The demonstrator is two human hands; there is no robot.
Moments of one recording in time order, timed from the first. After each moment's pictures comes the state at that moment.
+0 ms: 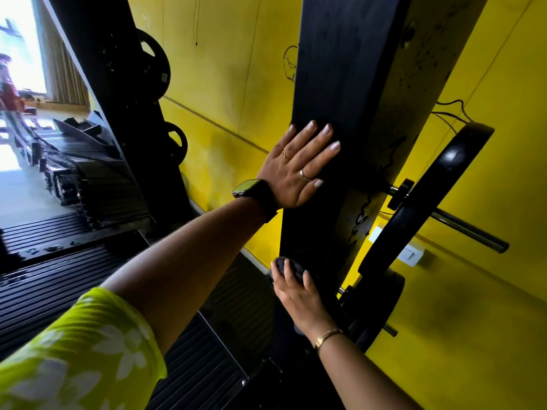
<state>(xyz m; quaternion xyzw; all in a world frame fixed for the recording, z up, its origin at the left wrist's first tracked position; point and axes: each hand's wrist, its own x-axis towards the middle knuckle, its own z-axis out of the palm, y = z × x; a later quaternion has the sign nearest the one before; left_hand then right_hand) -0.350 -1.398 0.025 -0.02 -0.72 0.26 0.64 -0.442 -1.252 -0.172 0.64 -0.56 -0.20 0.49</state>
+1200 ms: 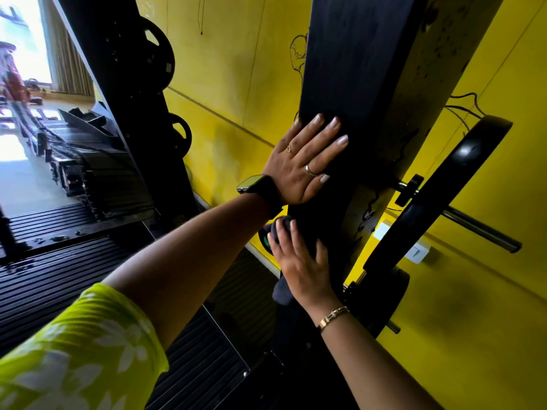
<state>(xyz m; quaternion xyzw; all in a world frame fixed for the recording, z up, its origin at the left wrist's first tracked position) -0.351 -1.397 0.021 -0.02 -0.72 0.24 0.65 -0.425 -1.266 -0.119 0.58 -0.54 -0.03 0.60</state>
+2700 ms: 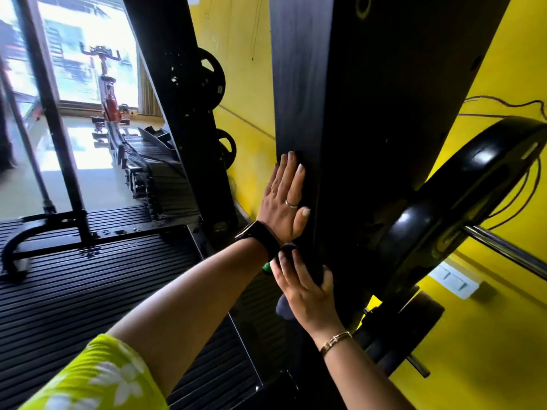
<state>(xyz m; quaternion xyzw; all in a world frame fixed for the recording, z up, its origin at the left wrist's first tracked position) -0.379 -1.360 -0.041 0.13 -0.71 0.12 0.69 -0.480 -1.246 -0.152 0.69 -0.47 0.10 0.55</state>
